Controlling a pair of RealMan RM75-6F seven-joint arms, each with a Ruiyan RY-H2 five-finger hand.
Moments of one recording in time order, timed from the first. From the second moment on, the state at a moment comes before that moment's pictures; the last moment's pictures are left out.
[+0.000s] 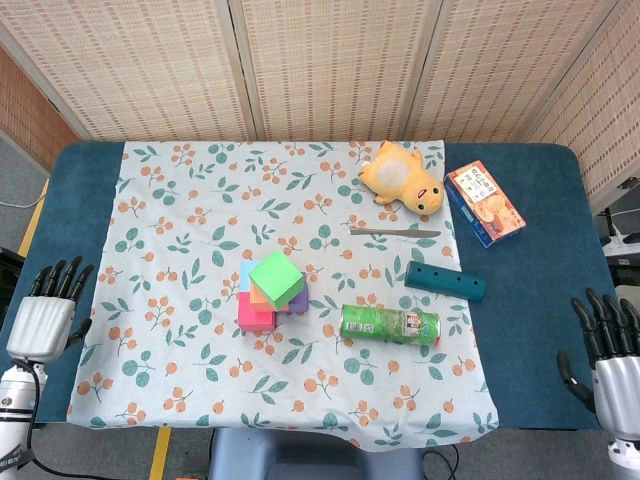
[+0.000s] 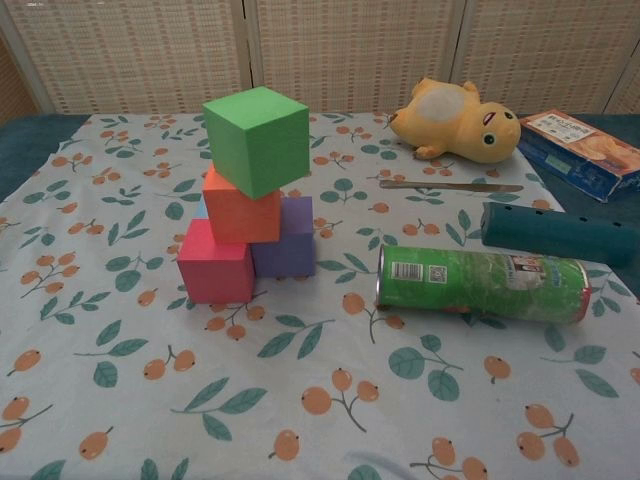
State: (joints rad) left arm -0.32 -1.21 -0.02 -1.42 1.38 1.38 0.28; right arm -0.06 -1.17 0.07 -1.60 -1.73 1.79 -0.13
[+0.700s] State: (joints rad) left arm -0.34 -1.12 -0.07 -1.63 1.37 1.32 0.30; right arm -0.10 -1.18 0.09 -1.58 -1.77 1.92 -0.12
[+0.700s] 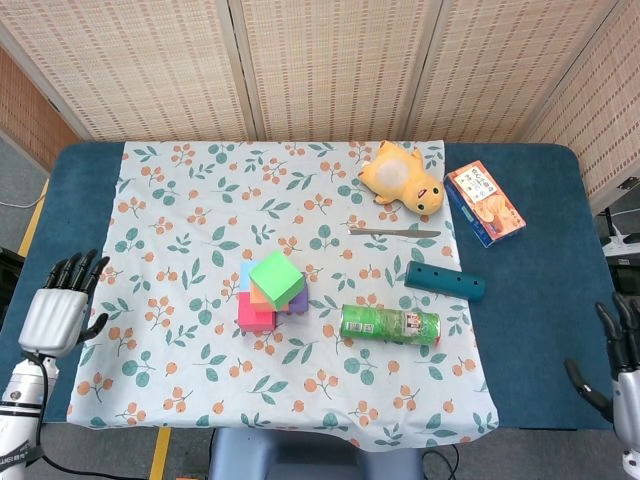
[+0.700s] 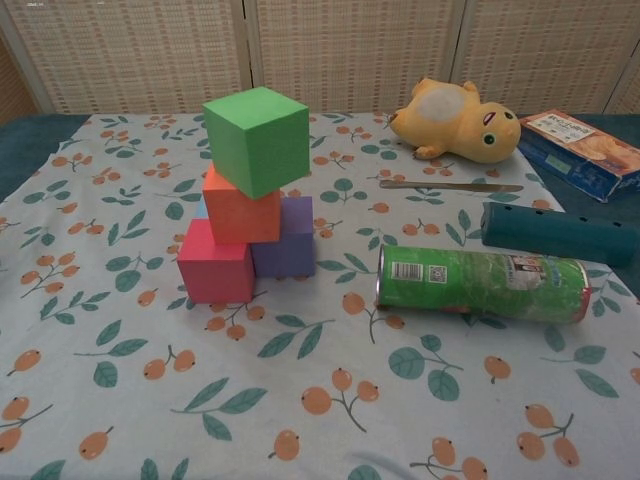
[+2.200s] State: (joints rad) left arm -0.70 -1.30 -0.18 -1.74 1.56 1.08 0.17; right arm -0.11 -1.18 0.11 -1.59 -1.75 1.92 -0.10
